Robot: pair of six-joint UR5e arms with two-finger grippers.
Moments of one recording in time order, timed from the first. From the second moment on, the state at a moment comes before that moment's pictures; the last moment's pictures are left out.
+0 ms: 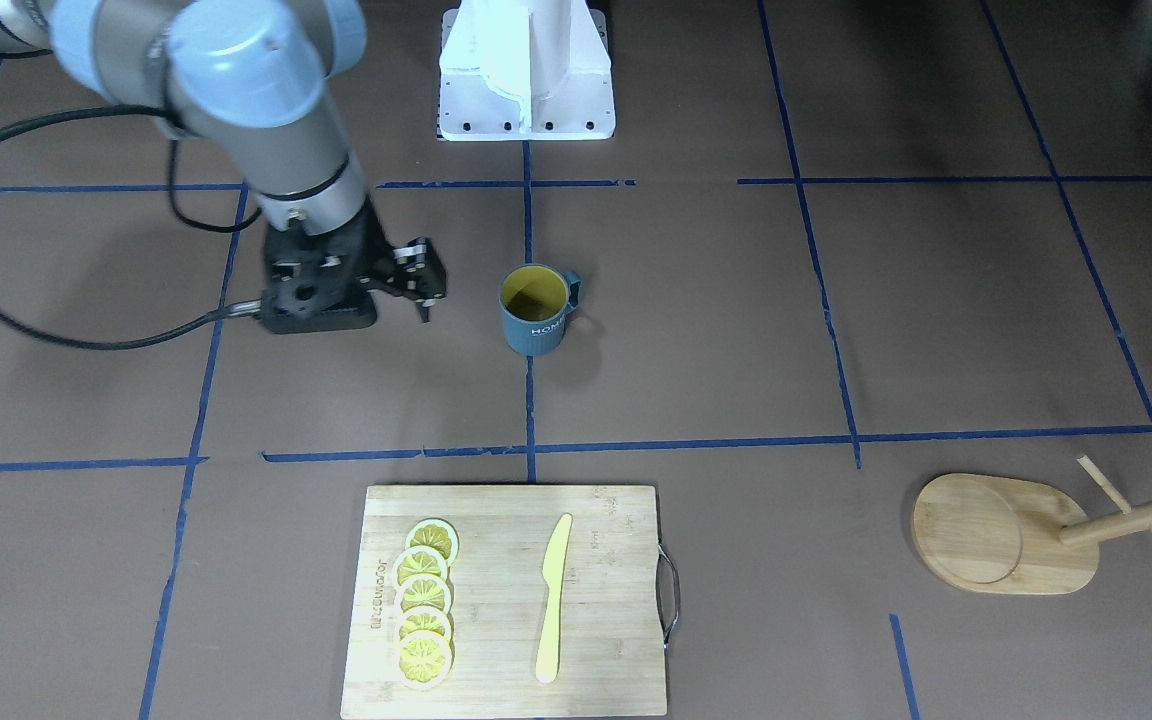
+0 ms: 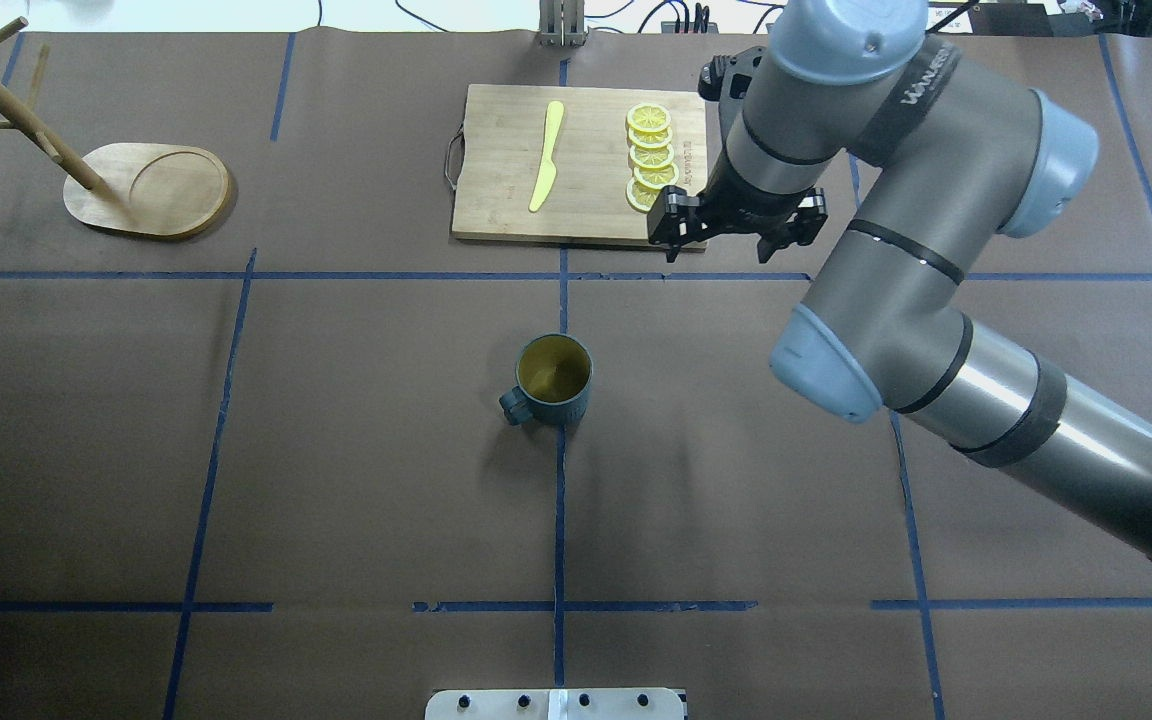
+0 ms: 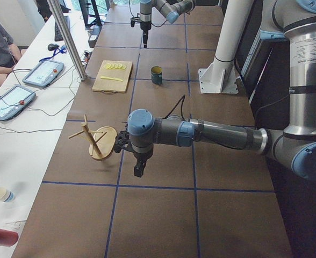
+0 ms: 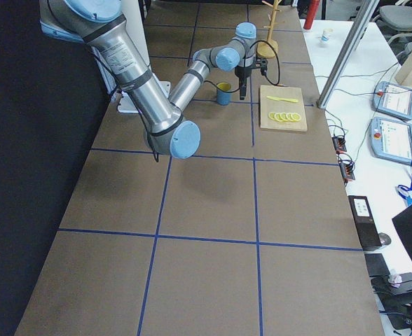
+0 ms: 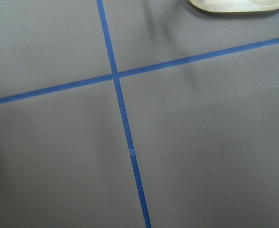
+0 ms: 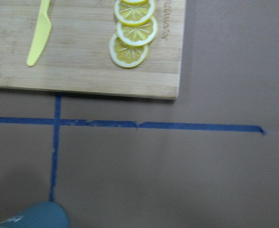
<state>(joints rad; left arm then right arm) -1.55 -1.47 -1.82 -1.54 -2.39 0.15 0.81 -0.92 1.77 -1.72 2.08 0.94</state>
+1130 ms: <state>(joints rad) -1.52 -1.56 -1.79 -1.68 -2.45 0.13 1.32 -1.45 1.78 -1.72 2.27 -0.08</state>
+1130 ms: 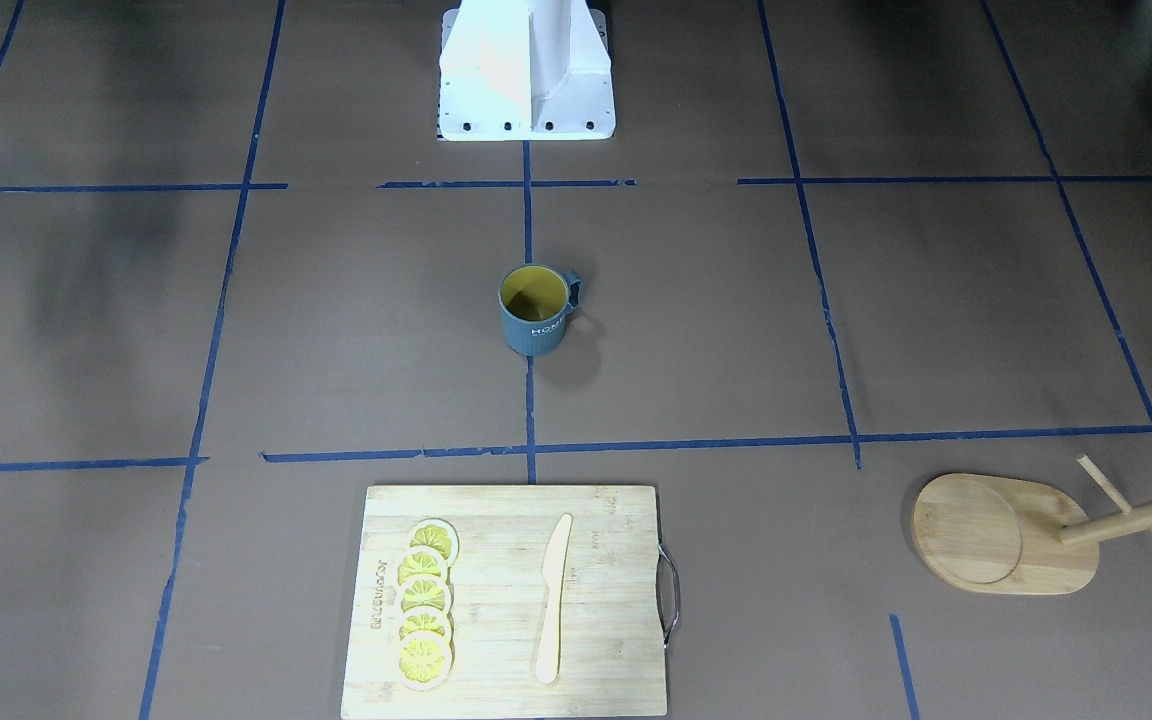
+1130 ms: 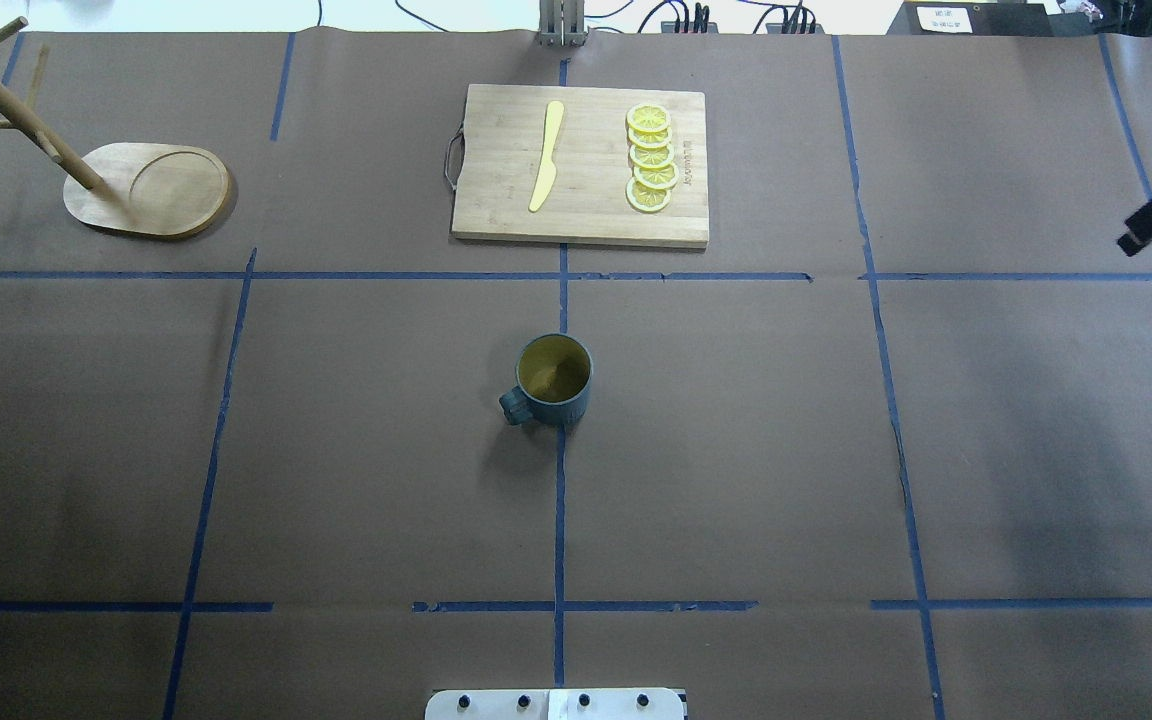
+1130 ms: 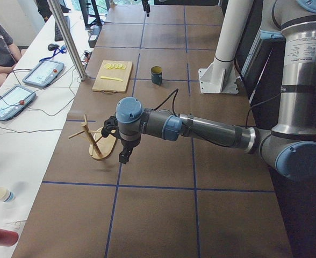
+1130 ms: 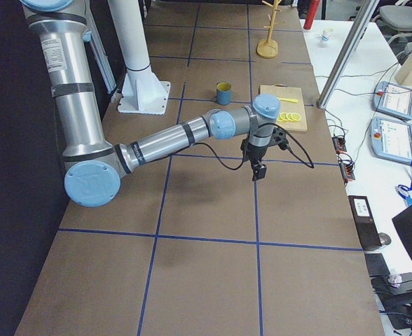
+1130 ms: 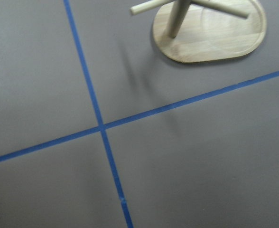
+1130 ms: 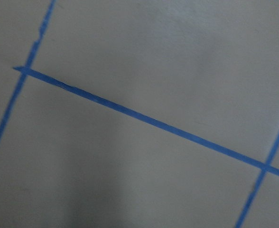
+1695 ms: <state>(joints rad) -1.35 -1.56 -1.77 -2.12 -2.46 0.10 1.56 -1.70 1.79 -1.72 2.31 -0.32</state>
